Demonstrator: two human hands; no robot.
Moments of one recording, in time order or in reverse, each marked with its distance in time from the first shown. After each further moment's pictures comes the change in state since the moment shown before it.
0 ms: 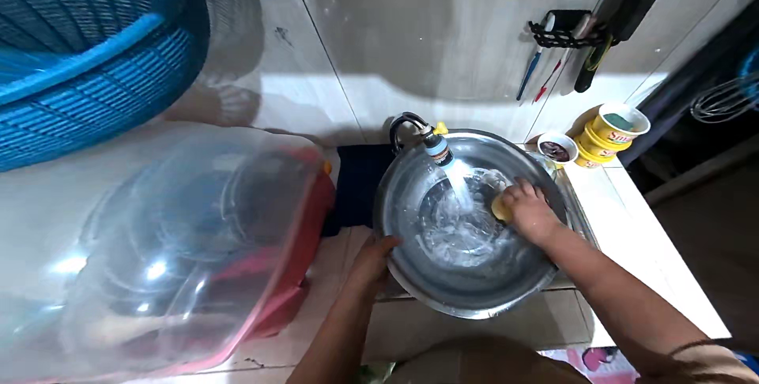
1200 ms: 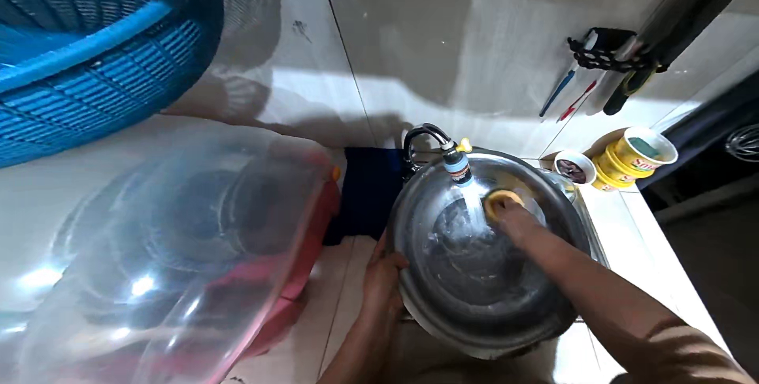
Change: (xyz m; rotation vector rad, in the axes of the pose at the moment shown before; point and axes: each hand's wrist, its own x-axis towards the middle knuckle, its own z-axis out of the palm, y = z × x) left_hand 0.017 -0.019 0.015 -0.226 0.164 0.105; right_hand 0.057 -0.016 0.053 0.036 -0.246 0.155
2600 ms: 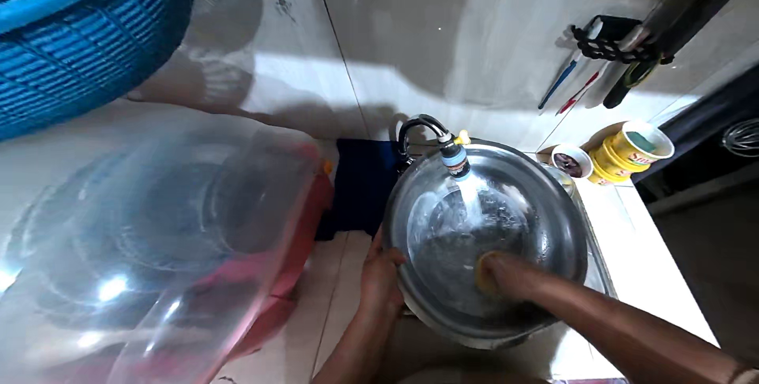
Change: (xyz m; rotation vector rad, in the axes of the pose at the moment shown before) left_hand -0.006 0.006 0.009 0.004 0.047 -0.036; right_hand -0.123 -0.058 -0.039 0.263 -0.554 -0.221
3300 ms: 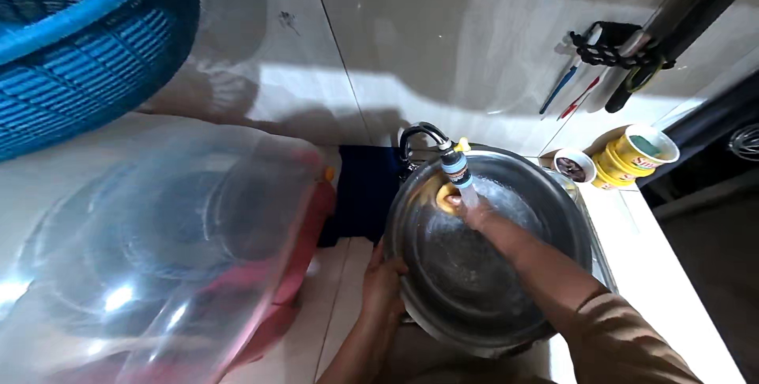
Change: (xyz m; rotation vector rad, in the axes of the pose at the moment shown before) left_hand 0.009 -0.011 -0.005 0.007 -0.002 -0.011; right_hand 0.162 -0.011 -0.074 0.060 0.555 0.018
